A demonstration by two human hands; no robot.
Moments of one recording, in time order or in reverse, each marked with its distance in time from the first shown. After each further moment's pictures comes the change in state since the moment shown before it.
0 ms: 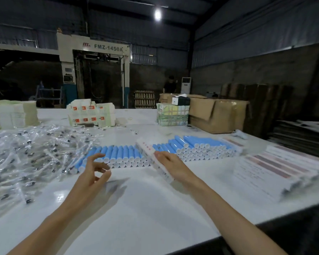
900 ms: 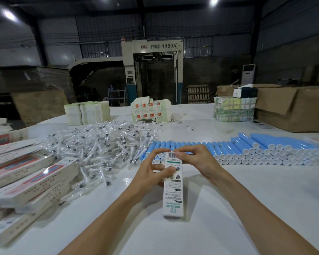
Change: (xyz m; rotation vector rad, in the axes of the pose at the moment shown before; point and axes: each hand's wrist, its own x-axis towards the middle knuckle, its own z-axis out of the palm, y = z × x) left_hand 0.000 0.032 -0.009 -0.357 -0.101 -0.256; right_hand 0.060 -0.020 0.092 0.393 -0.294 -0.250
